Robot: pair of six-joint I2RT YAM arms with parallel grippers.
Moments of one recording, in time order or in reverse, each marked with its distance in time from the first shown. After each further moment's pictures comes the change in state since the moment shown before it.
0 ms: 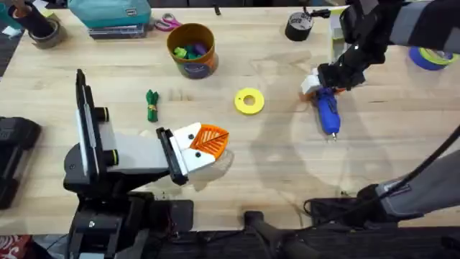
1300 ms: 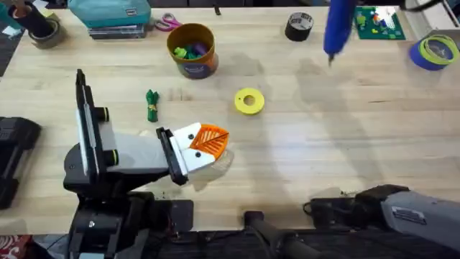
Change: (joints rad) left arm 0.000 0.000 0.000 0.000 0.000 0.000; right arm 0.194 -0.453 0.321 0.102 -0.013 0.012
